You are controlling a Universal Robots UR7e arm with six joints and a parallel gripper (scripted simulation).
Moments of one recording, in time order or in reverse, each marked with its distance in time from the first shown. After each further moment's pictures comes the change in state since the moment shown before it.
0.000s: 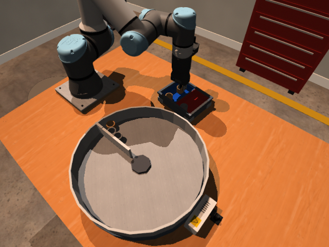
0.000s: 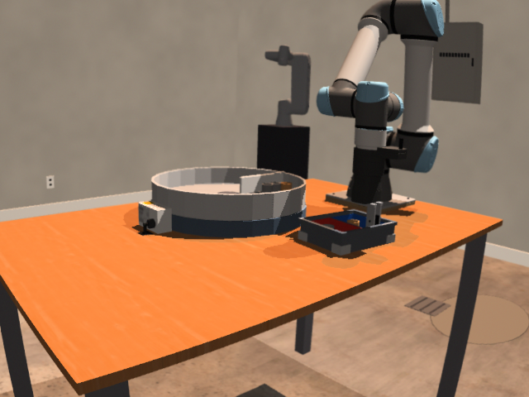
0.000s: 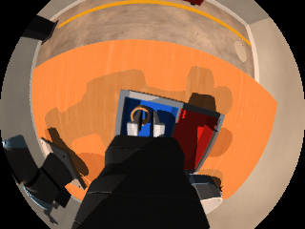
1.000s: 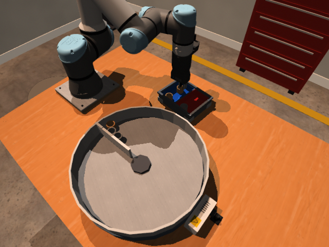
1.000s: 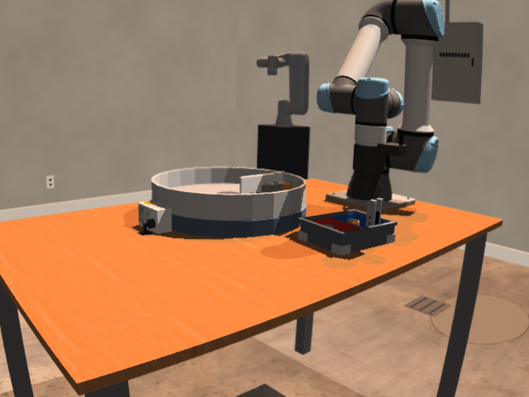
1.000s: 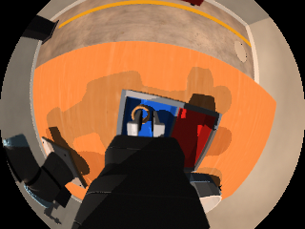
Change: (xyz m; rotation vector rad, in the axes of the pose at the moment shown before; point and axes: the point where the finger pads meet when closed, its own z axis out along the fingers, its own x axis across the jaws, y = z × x) arm 0.000 0.000 -0.008 0.000 0.000 0.000
